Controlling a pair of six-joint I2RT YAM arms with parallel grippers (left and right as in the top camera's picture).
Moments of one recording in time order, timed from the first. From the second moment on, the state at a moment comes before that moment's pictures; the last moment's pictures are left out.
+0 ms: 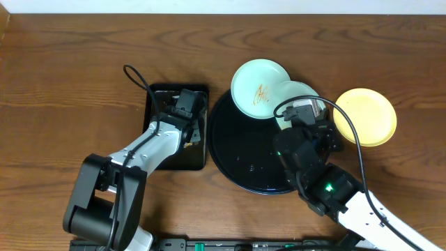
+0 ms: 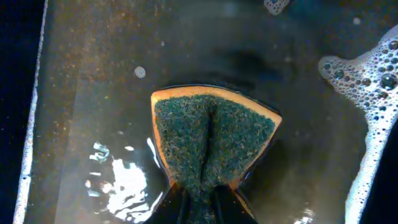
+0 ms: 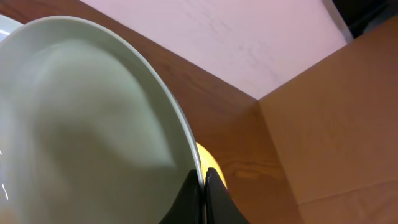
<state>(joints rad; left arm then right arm) -0.35 1.71 0.89 -0.46 -0.24 -0.48 0.76 1.11 0.72 -0.27 1.09 -0.13</state>
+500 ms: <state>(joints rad) -0.35 1.71 0.89 -0.46 -0.24 -0.47 0.68 1.11 0.72 -0.35 1.05 0.04</state>
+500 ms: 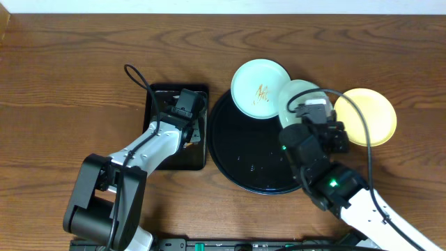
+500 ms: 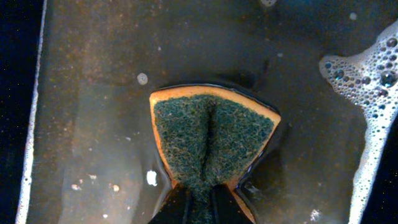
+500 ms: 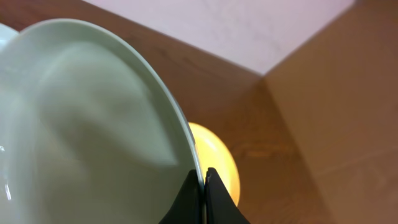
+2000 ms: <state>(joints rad) -0.26 1.71 0.89 -0.42 0.09 -0.20 -0.22 1.21 0.72 -0.37 0.06 0.55</state>
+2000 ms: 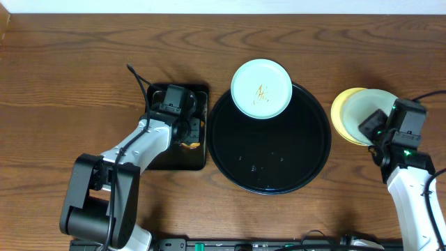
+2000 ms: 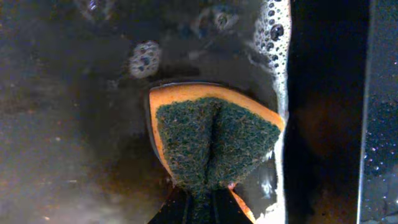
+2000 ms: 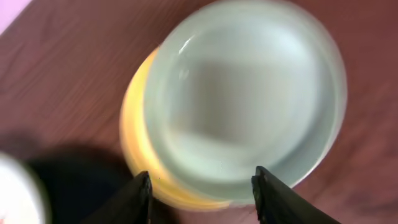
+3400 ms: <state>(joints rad) -0.26 1.70 0.89 -0.30 -0.06 -0.16 -0.05 1.21 0.72 -0.59 -0.24 0.34</state>
